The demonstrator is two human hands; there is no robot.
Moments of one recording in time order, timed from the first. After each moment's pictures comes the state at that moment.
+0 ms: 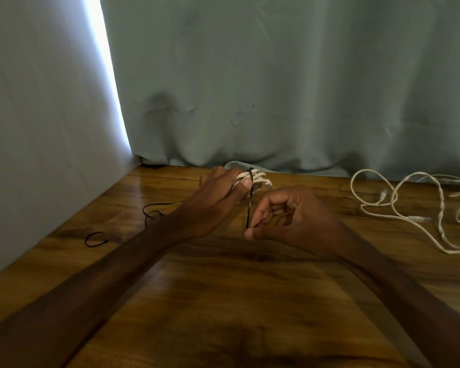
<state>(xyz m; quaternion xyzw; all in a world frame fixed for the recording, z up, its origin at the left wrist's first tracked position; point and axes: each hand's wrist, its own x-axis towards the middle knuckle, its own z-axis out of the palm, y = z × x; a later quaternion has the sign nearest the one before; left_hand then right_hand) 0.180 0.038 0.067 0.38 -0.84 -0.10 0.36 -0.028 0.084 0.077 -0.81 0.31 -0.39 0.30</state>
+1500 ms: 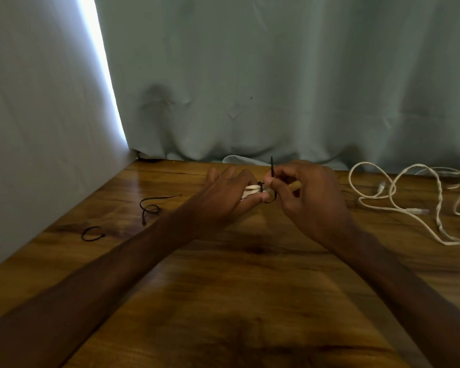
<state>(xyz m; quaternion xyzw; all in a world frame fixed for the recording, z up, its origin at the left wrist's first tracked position) 0.160 0.031 0.060 0.40 -0.87 0.06 0.27 -0.030 0.078 0.081 -0.76 0.45 -0.47 0.01</state>
